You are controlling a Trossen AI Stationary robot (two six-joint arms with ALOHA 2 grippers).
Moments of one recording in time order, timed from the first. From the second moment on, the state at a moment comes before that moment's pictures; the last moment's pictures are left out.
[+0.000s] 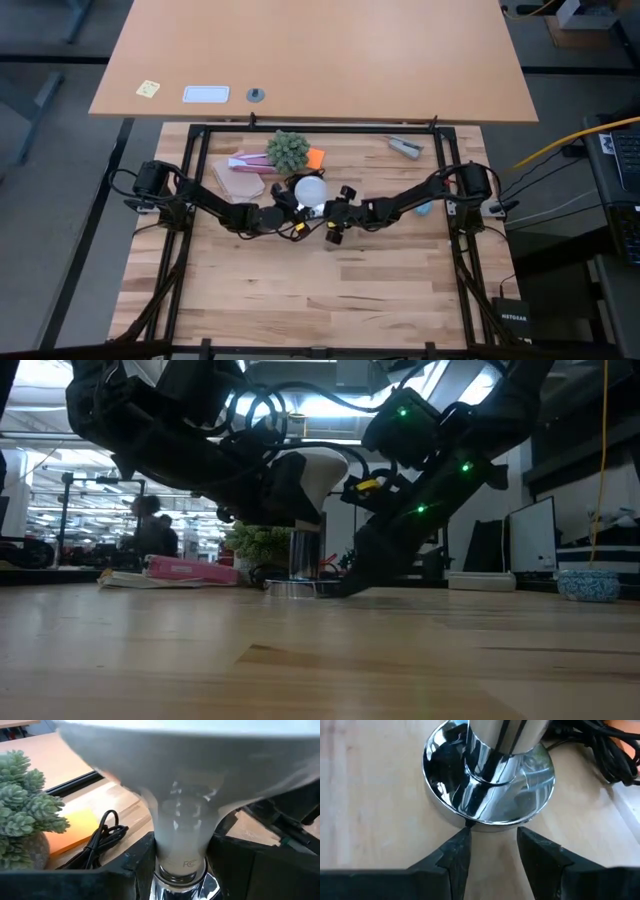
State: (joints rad) left arm -0.16 1.78 0.63 0.76 -0.74 -0.27; right arm 0.06 1.92 0.90 0.19 0.35 0.15
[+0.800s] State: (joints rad) left arm -0.16 1.78 0.63 0.76 -0.75 -0.26; right arm 0.22 1.90 0.89 0.37 0.33 0.18
